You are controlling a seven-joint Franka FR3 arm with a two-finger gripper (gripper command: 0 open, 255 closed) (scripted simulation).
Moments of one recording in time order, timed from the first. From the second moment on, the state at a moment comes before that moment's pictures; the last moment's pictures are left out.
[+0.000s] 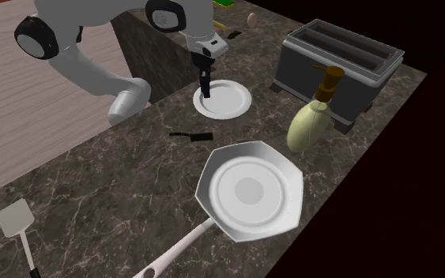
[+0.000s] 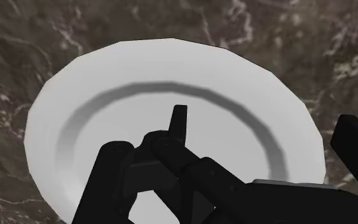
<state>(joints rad) -0.01 -0.78 0.05 -2.37 0.03 1.64 -0.14</state>
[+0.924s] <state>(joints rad) -0.08 -0.61 -0.22 -2.12 -0.12 1.47 -0.47</state>
